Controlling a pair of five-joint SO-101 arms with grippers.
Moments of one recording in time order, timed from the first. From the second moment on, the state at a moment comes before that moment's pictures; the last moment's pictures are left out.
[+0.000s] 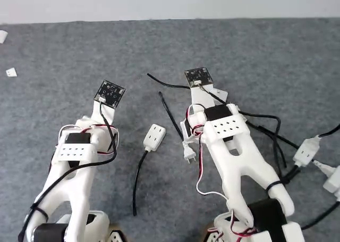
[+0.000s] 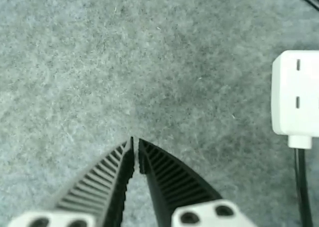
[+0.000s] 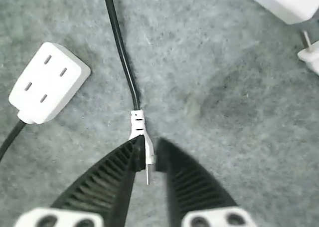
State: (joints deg) left arm -4.2 -23.0 57.8 40.4 -18.3; right arm -20.1 -11.6 32.2 62.6 -4.7
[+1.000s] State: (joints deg) left arm -4.2 -23.0 57.8 40.4 -18.3; right arm -22.9 6.8 25.9 65.8 -0.6
